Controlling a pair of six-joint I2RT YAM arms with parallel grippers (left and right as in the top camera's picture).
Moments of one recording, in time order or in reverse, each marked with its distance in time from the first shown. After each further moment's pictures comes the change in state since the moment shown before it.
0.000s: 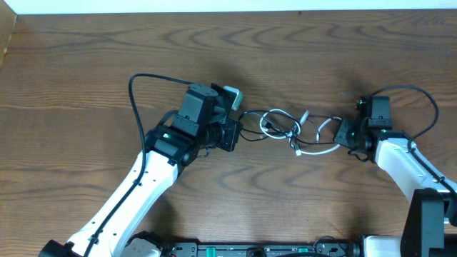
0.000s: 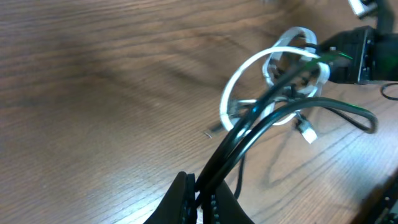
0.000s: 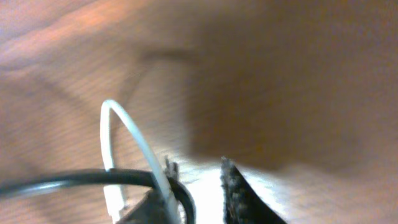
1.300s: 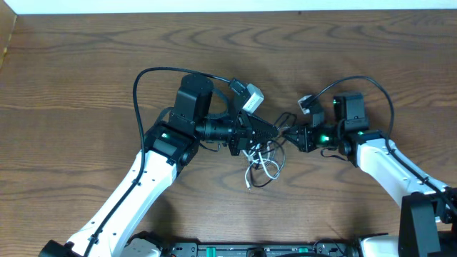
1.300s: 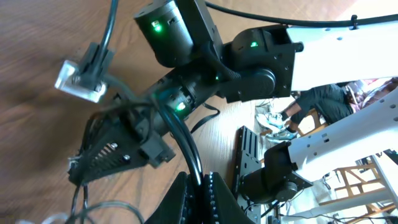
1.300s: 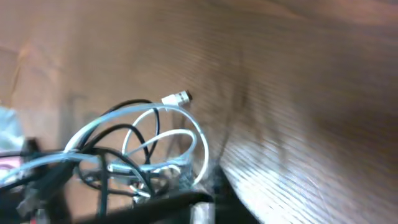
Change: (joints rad) left arm 0.008 0.000 -0.001 0.298 0.665 0.041; right arm 0.202 0.000 0.000 0.102 -0.586 -0.284
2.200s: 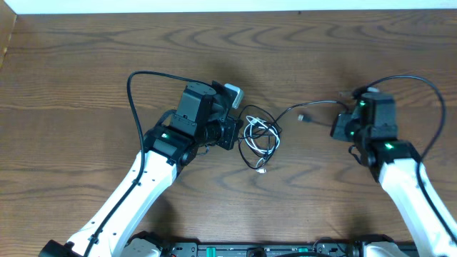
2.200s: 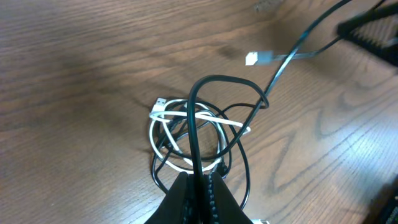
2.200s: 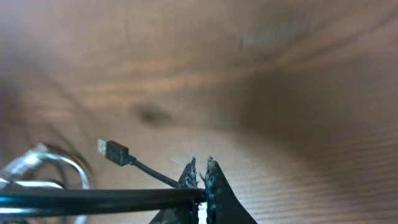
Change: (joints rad) left arm 0.000 0.000 -0.003 -0.259 -0.659 0.014; right arm -0.104 -0.310 0.000 -0.115 0.672 0.204
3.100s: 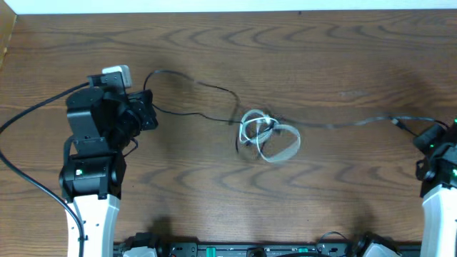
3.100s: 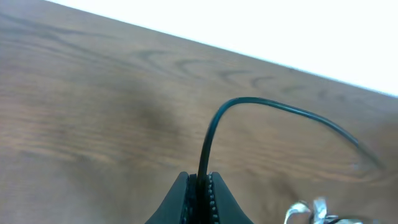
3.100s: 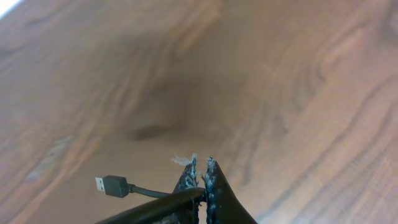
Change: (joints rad) left arm 0.554 -0.309 0.000 -0.018 -0.038 -0.104; right arm -0.579 -0.135 0.000 -0.078 0.181 0.051
